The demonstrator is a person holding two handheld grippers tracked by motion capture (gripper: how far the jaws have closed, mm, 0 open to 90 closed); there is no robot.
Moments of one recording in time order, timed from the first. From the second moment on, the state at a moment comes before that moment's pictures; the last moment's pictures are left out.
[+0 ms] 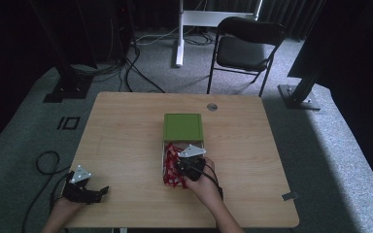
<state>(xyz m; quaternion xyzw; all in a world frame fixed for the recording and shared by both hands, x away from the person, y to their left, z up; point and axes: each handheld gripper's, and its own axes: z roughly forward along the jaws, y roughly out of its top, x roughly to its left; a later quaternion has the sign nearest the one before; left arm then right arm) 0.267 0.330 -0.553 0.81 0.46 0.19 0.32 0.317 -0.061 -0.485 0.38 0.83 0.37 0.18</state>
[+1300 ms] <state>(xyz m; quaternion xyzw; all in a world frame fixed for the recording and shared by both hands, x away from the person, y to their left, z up) 0.267 0.330 -0.553 0.81 0.46 0.19 0.32 0.291 -0.091 -0.458 0.37 0.81 0.43 0.16</state>
